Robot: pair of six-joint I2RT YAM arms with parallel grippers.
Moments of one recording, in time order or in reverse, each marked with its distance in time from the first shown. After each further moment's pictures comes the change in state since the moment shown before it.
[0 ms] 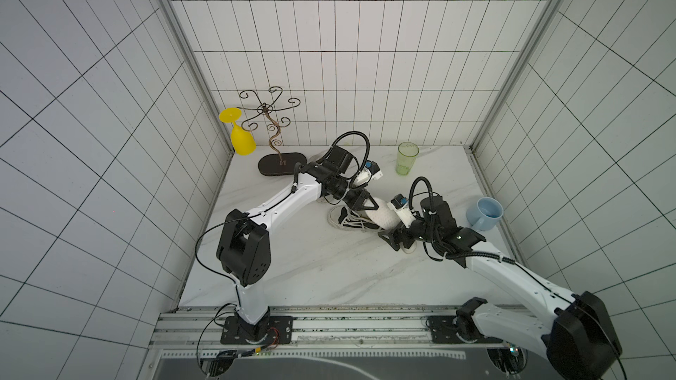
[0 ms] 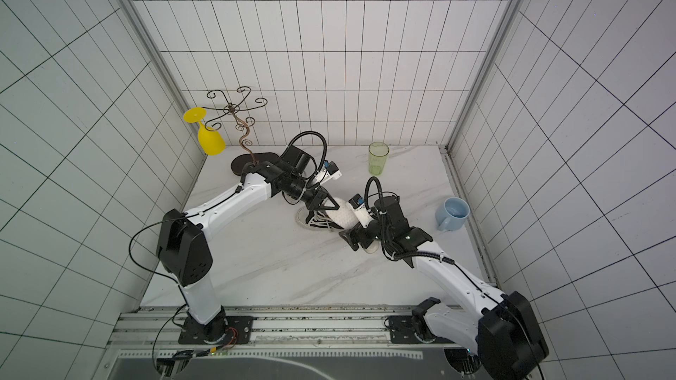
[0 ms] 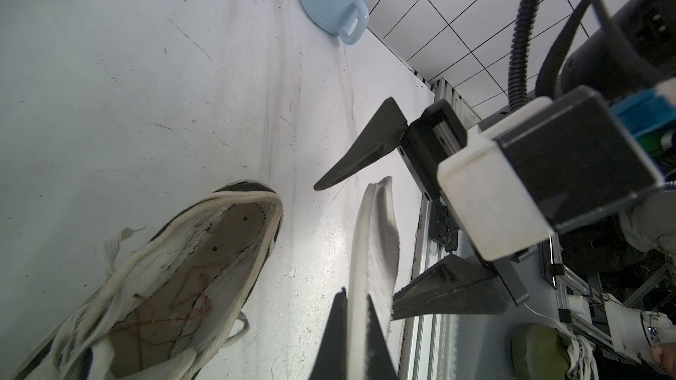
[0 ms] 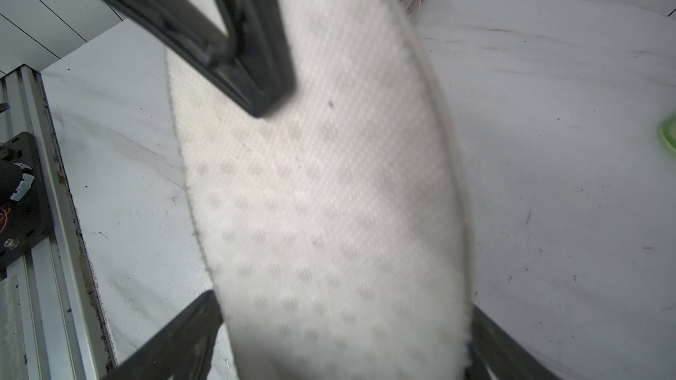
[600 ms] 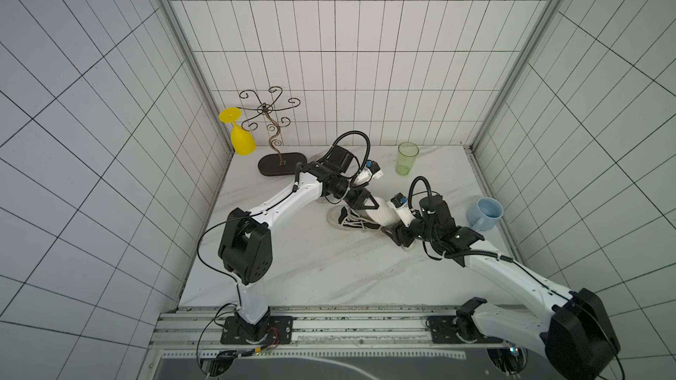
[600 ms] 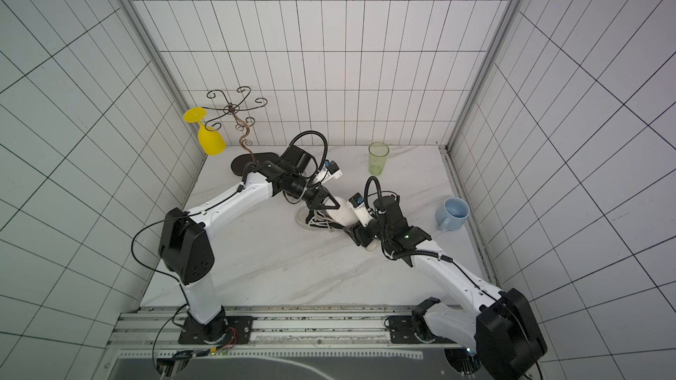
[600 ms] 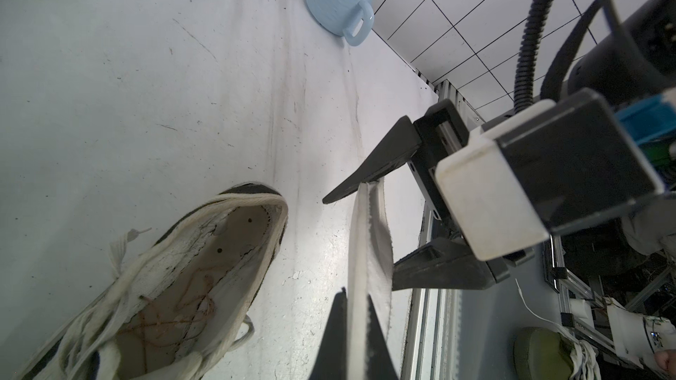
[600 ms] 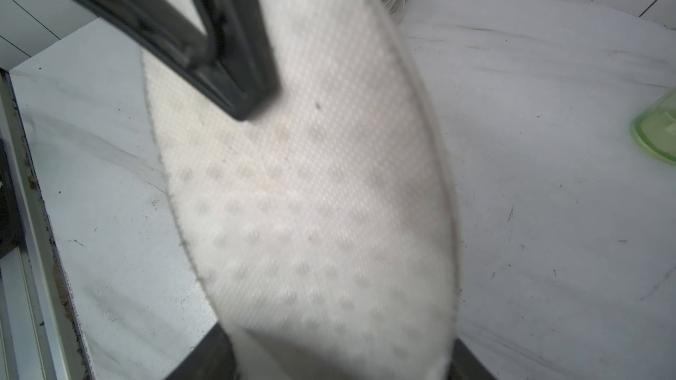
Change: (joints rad) left arm 0.000 0.018 0.013 0.003 -0.013 -0.010; right arm 0.000 0.011 0.002 0.016 0.049 0.002
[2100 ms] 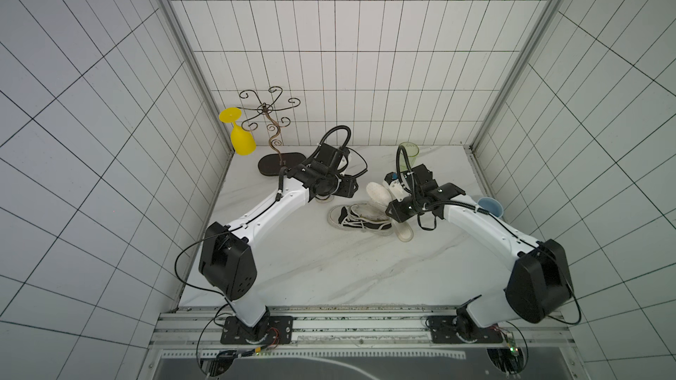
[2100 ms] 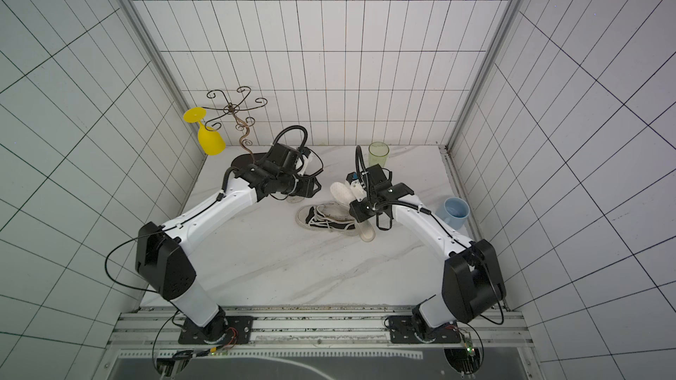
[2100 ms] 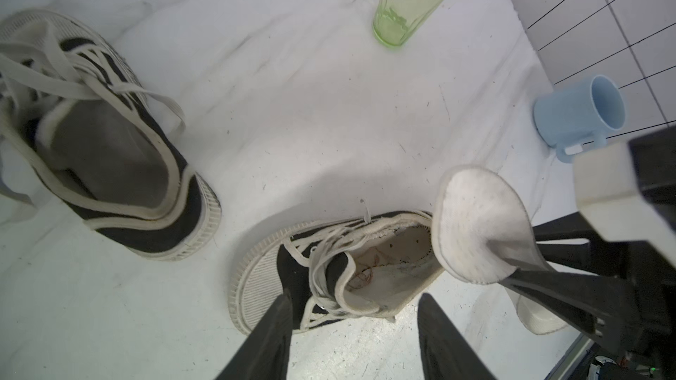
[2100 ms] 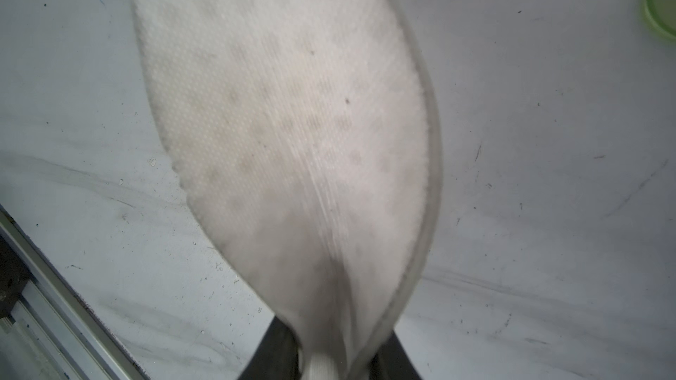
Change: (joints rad) left arm -0.022 -0.150 -0.128 0.096 -0.704 -0.461; right arm -0.053 0.388 0.542 -0.562 0.080 0.094
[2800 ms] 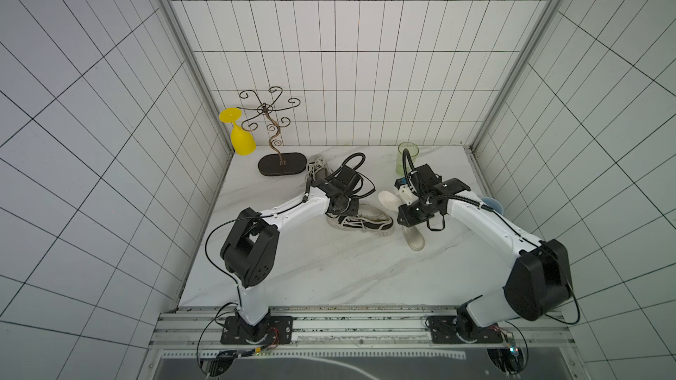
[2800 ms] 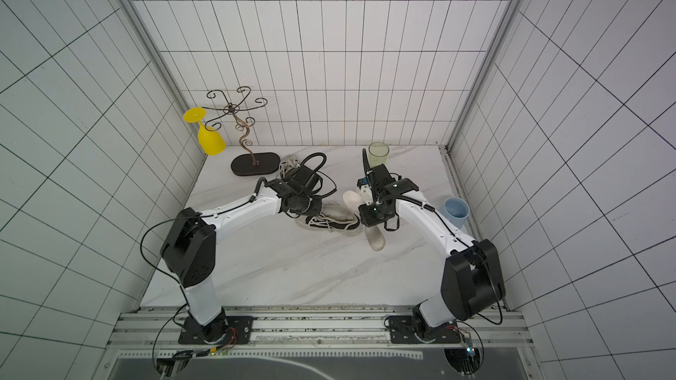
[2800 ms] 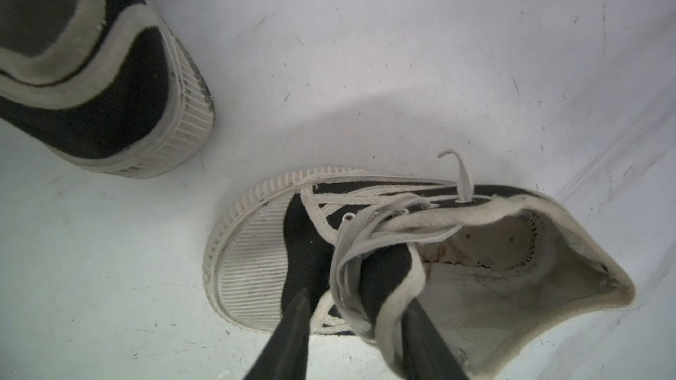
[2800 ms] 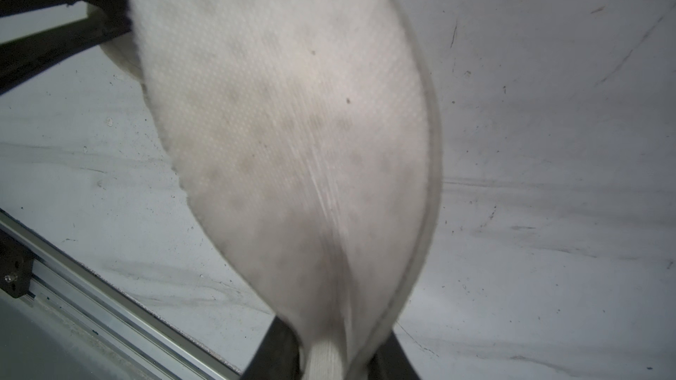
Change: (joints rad) left arm -0.053 0.143 -0.080 0.024 -0.140 -0.149; right arm -0.034 -0.008 0.009 -0.200 0.014 0.045
